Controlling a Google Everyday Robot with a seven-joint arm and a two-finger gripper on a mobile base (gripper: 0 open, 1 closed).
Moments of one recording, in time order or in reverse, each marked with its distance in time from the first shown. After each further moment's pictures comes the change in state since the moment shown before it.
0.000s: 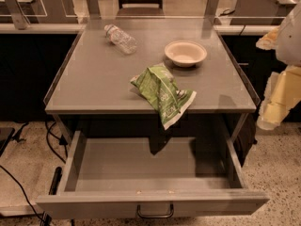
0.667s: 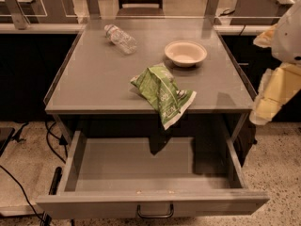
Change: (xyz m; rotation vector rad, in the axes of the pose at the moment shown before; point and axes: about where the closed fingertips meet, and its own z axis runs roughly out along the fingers) arm -0.007 -0.009 0.005 0.016 -0.040 0.023
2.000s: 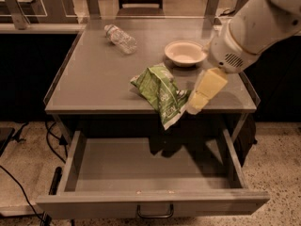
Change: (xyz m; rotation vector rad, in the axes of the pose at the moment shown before) arm -0.092 -0.026 0.089 -0.050 -0.210 0.039
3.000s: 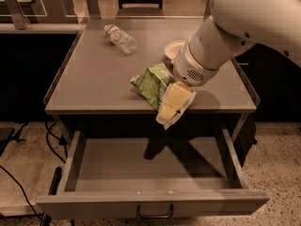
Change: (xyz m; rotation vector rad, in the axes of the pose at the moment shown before) arm -0.042 0.024 0.060 -0.048 -0.033 -0.056
